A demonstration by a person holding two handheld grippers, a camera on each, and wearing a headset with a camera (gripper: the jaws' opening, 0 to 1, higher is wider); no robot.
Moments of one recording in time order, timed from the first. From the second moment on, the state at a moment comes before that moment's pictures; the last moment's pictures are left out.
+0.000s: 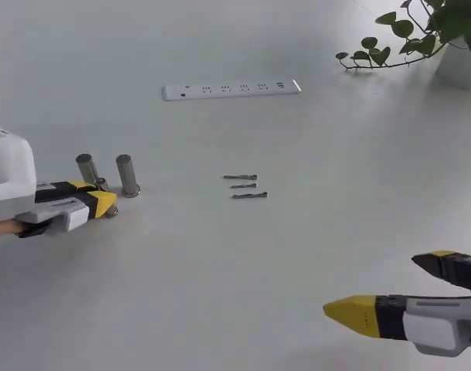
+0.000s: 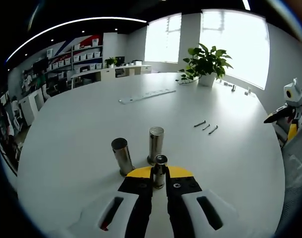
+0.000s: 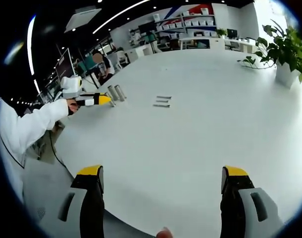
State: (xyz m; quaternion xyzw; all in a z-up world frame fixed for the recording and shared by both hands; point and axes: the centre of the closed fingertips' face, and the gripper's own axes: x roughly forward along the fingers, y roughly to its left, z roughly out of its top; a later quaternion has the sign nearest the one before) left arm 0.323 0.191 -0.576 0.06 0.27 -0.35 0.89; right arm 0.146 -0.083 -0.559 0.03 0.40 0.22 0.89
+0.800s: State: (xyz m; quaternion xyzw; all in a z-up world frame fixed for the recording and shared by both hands) left arm 0.287 0.150 -0.536 0.07 0.22 -0.42 0.88; right arm 0.144 -0.080 -0.553 0.02 0.40 0.23 0.89
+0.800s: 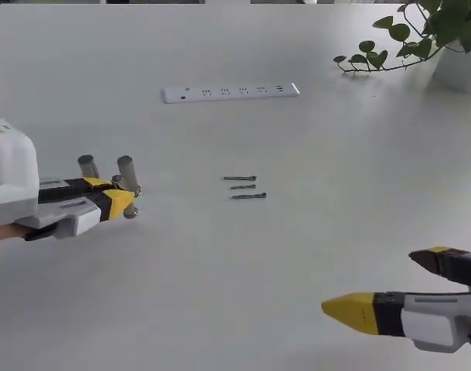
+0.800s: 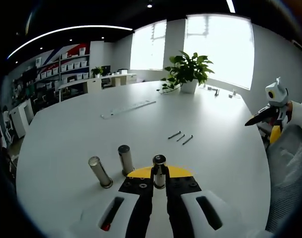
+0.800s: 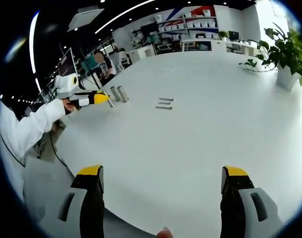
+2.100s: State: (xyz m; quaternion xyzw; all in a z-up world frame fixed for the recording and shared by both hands) left arm 0.243 0.087 -0.567 0.12 0.23 -0.51 0.82; right arm 0.137 -0.077 -0.551 0.03 0.39 0.23 0.89
